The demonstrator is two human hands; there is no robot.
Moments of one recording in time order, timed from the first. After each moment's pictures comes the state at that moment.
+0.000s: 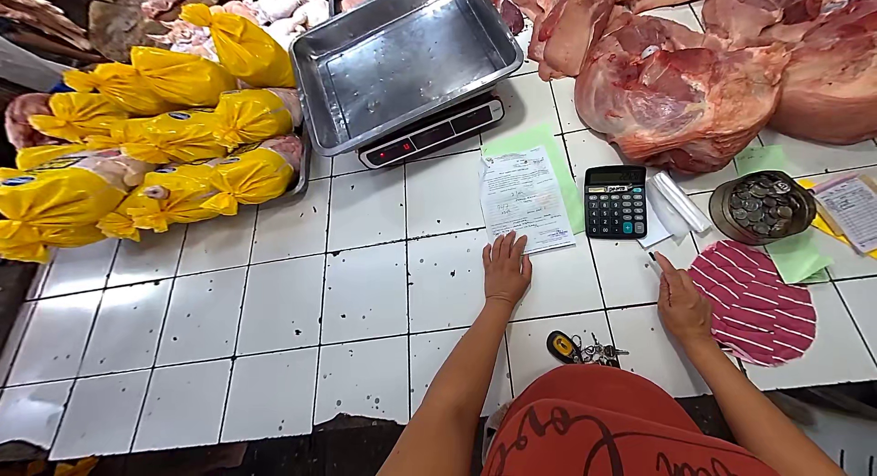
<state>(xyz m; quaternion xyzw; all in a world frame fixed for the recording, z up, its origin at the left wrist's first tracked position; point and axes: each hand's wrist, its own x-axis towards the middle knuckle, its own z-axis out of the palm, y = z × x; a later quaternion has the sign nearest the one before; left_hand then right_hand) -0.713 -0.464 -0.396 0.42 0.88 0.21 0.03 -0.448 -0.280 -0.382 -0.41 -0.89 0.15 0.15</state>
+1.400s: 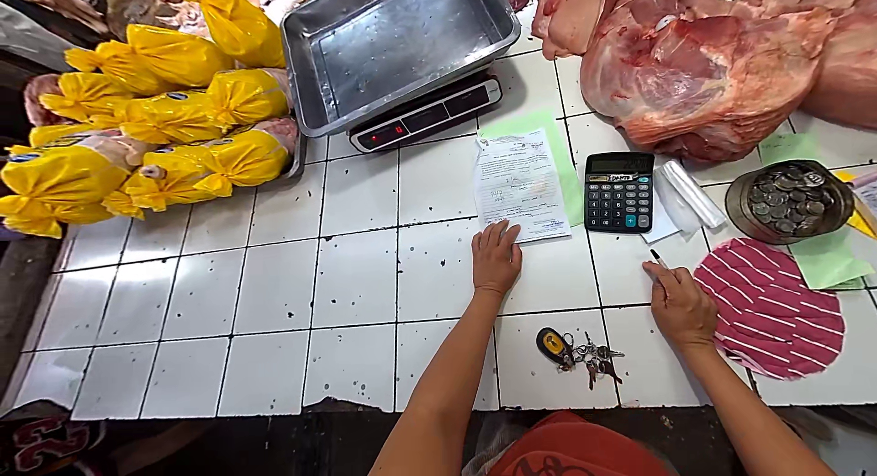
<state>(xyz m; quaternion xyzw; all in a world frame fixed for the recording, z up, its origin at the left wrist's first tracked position) -0.719 -0.461 -0.409 0.40 0.89 0.23 0.01 -0.447 -0.278 -0.399 -0.38 -0.90 0.11 0.18</state>
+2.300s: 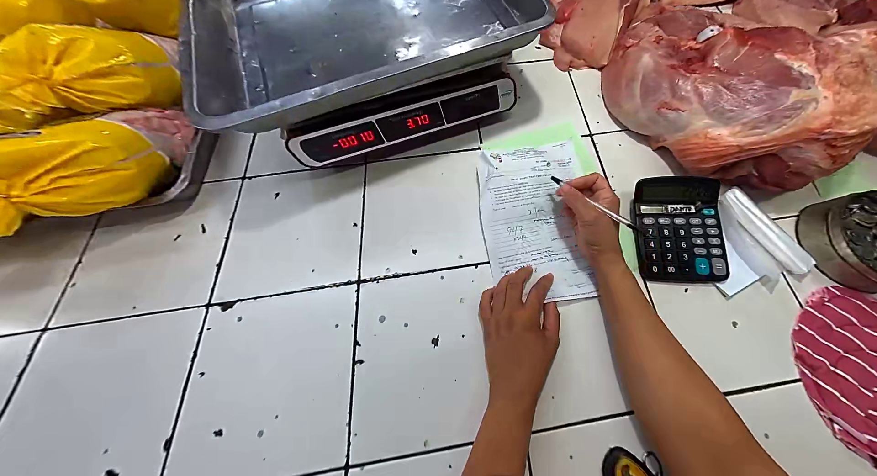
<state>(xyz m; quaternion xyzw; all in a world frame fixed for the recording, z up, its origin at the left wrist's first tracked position) -0.727 -0.463 -0.413 0.39 0.86 0.32 -0.04 -0.736 -0.275 -0.413 -0.26 -0.63 0.63 0.37</state>
